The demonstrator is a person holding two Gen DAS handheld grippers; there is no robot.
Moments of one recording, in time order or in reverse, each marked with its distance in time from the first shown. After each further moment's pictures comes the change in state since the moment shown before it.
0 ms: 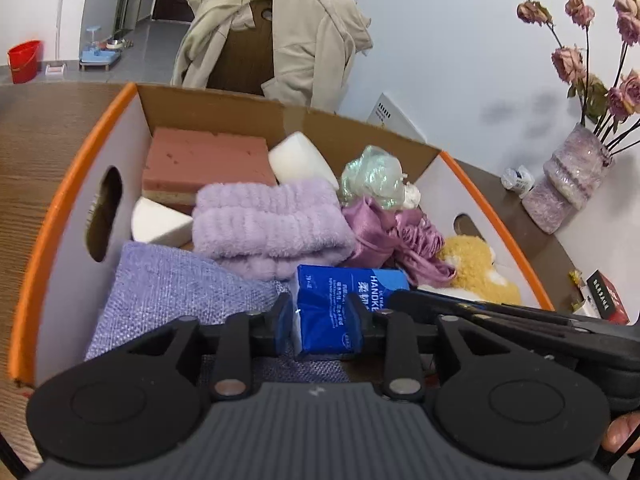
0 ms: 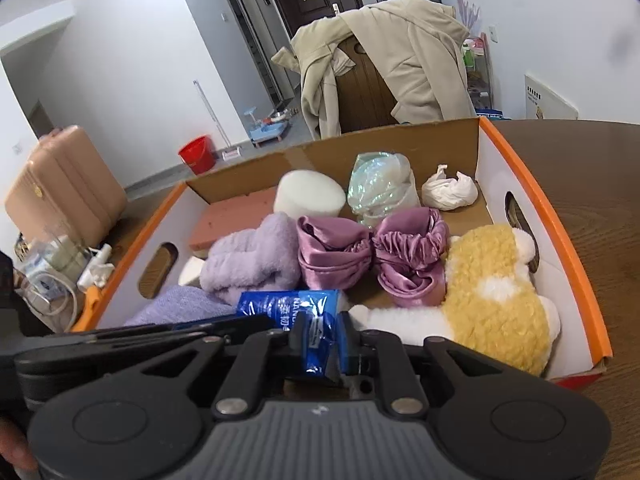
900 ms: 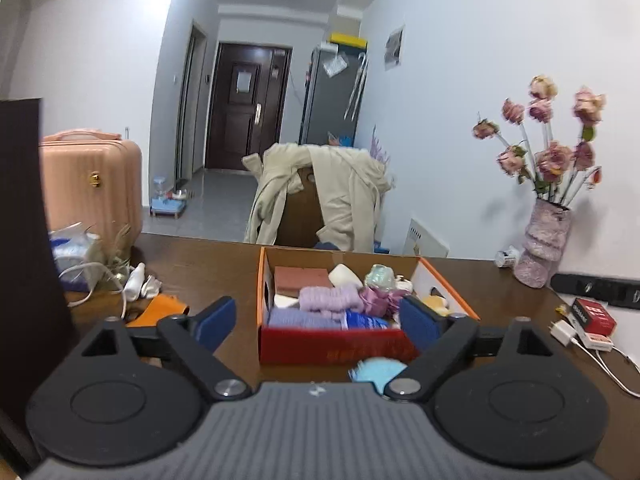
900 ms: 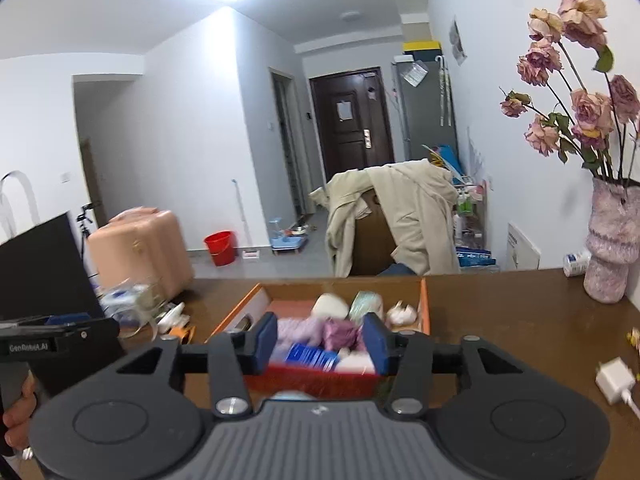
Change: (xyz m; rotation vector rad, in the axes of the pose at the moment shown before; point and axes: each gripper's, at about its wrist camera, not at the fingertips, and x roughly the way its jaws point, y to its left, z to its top) left arm -0.289 -0.057 -0.117 0.139 -0.451 0.200; right arm -0.276 0.035 -0.084 -0.214 -0.374 -0.003
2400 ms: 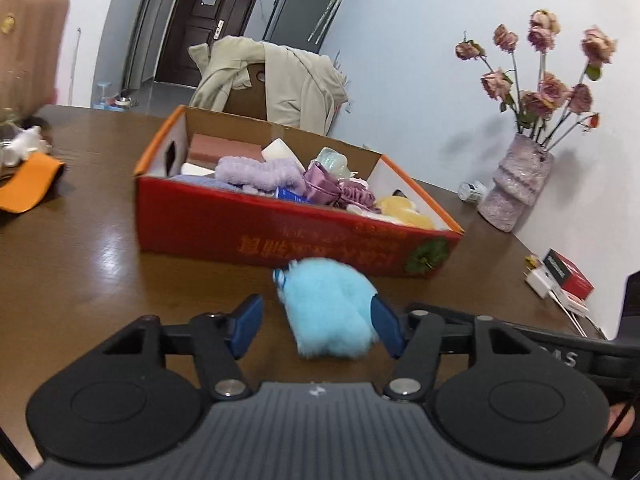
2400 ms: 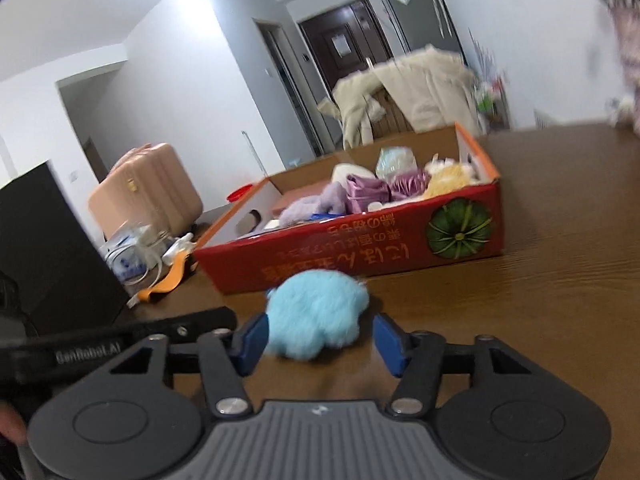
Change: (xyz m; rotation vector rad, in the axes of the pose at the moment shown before) left arm 0.160 -0.011 -0.091 -0.135 0.249 -0.202; right arm 0.147 -0.024 -0.105 0.228 0.199 0.112
